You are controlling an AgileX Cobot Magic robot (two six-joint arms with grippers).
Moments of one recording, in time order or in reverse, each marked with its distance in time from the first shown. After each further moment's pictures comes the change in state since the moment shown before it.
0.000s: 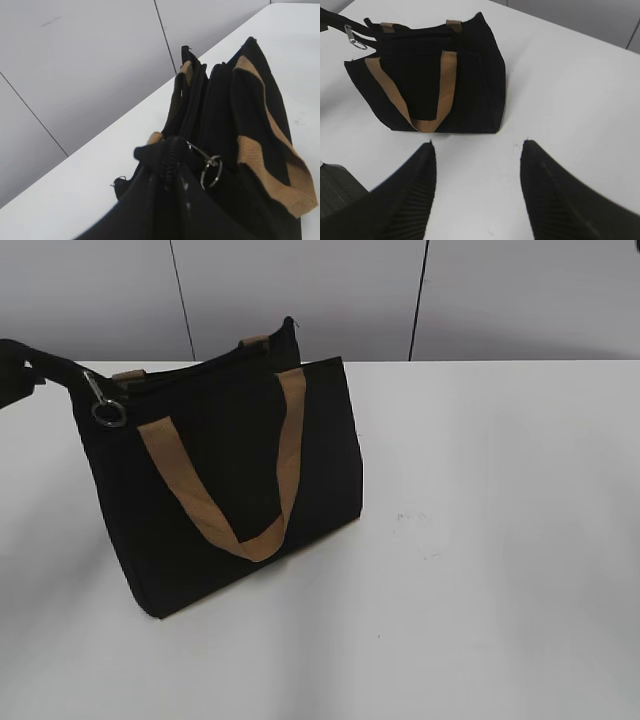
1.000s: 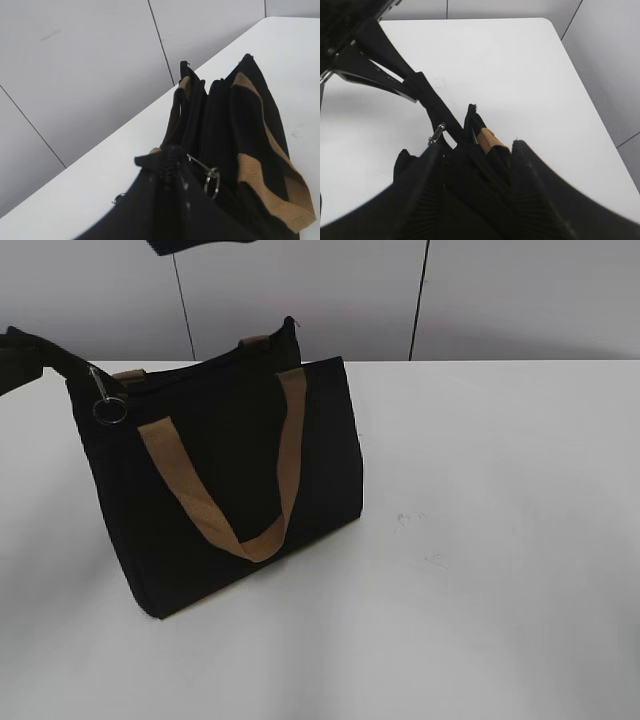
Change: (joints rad) left arm 0.000 -0.003 -0.024 0.002 0.084 -0.022; right arm 0.618 0.750 -0.602 0.008 -0.235 -0.331
